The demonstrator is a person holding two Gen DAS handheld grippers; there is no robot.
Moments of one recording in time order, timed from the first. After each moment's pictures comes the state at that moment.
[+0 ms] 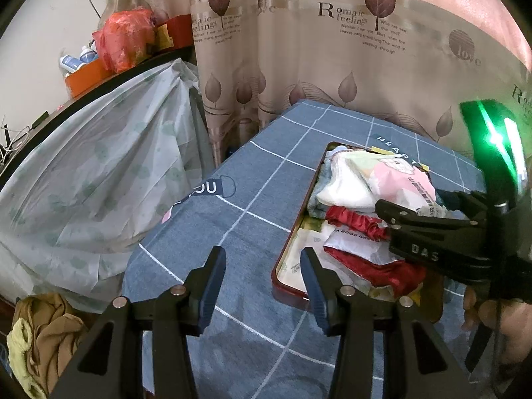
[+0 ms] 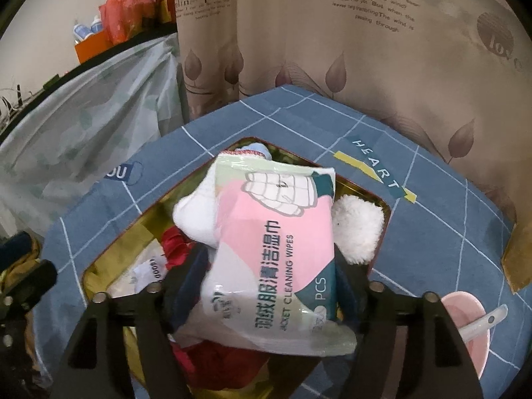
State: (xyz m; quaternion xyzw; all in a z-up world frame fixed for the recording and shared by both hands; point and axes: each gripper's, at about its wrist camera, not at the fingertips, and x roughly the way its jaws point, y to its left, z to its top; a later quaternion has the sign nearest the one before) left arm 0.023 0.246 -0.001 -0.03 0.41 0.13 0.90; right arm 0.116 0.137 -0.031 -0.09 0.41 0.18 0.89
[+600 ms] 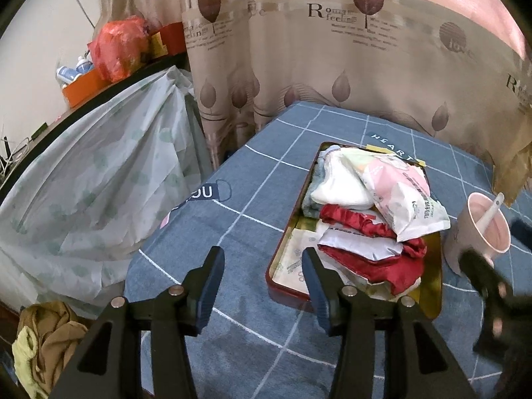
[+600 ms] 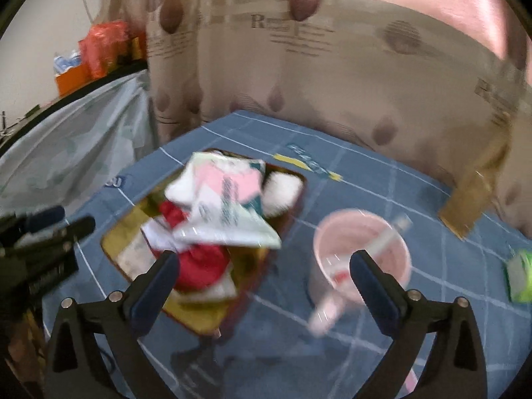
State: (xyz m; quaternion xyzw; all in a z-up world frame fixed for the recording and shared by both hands) left arm 0.027 0.237 -0.001 -0.01 0.40 0.13 0.91; right arm 0.011 0.082 0.003 -0.07 0.35 0.08 0.93
